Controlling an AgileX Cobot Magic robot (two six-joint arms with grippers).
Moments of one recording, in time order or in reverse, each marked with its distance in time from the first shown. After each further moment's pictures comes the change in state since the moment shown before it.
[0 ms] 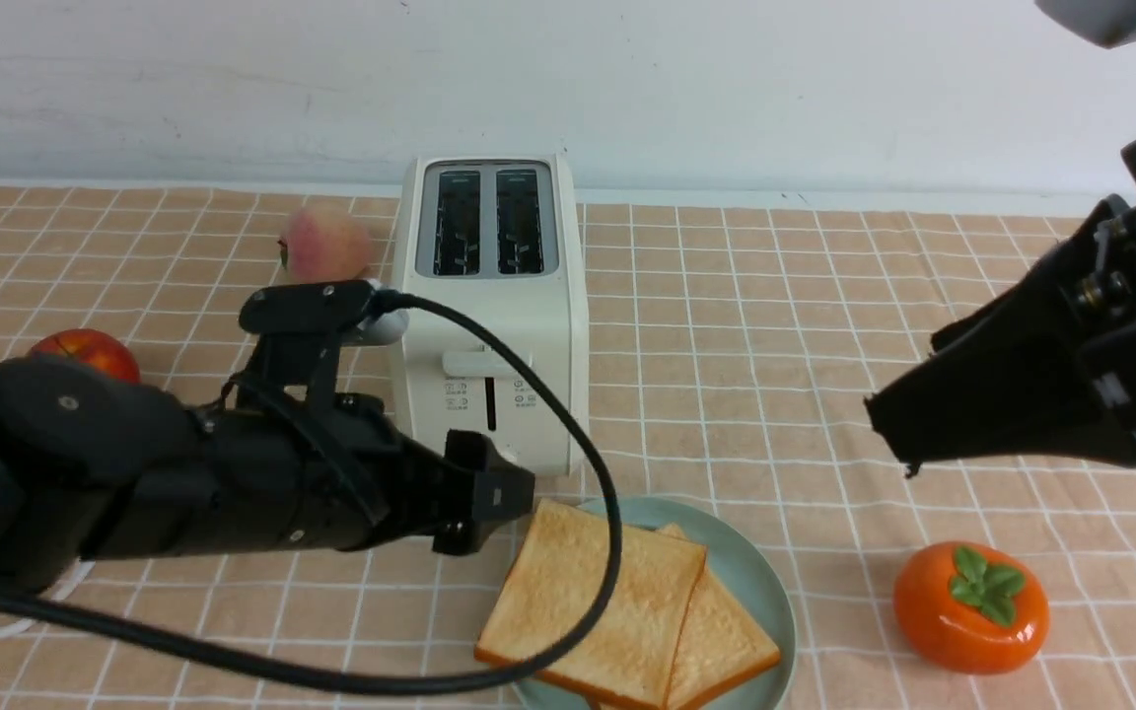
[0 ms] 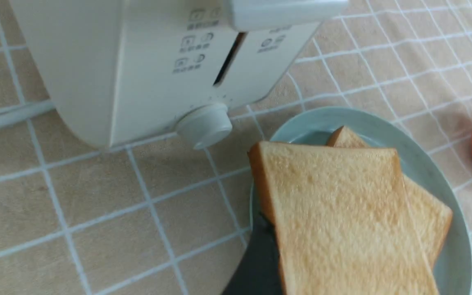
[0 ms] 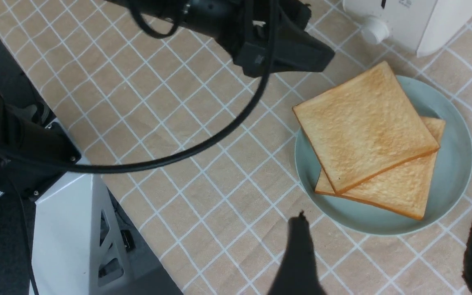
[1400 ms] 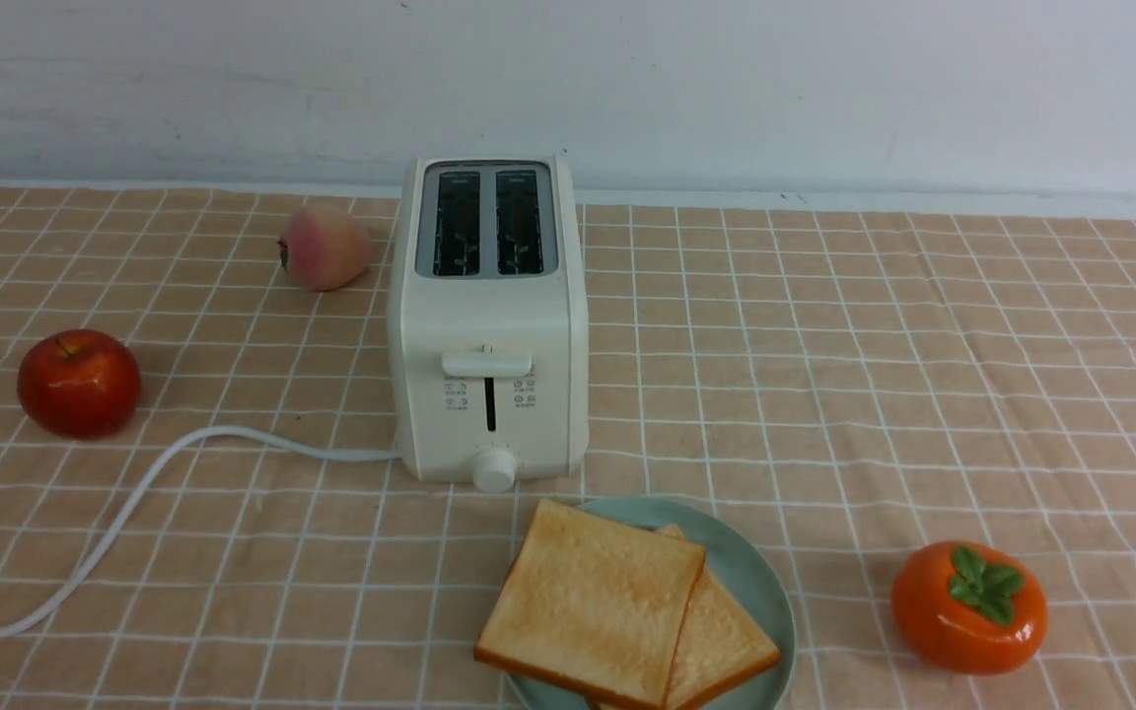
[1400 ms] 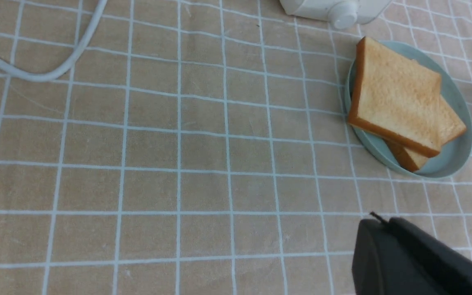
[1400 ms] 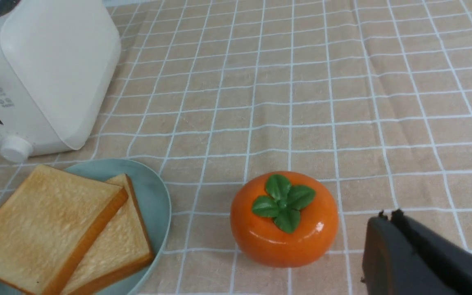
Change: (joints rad) right arm 0.000 -0.850 1.099 -0.994 -0.753 1.077; left arm 0.000 -1.055 0.101 1.002 0.783 -1.241
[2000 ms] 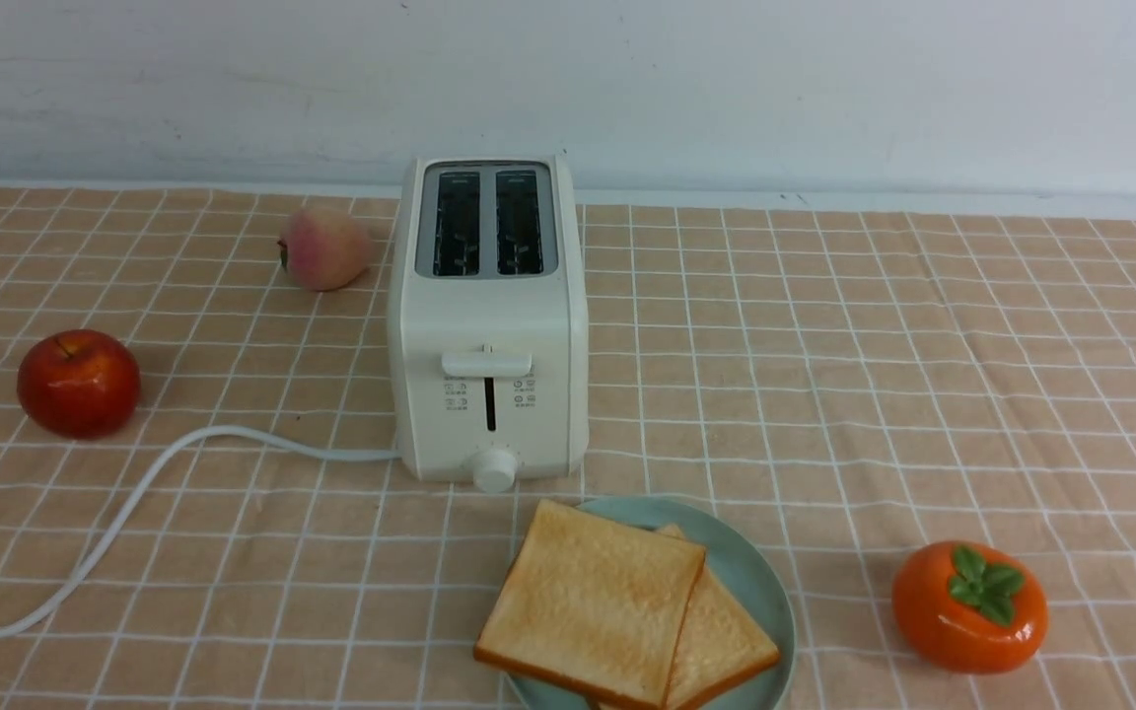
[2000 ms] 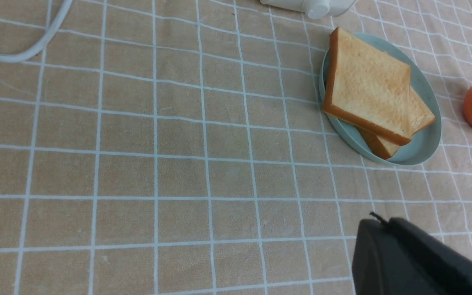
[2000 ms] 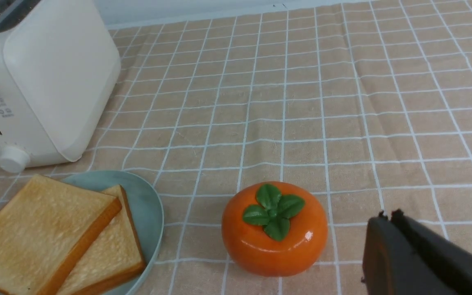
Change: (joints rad) right arm 0.000 -0.066 0.029 -0.030 -0.004 0.004; left arm 0.000 -0.038 0.002 -0.042 0.023 0.000
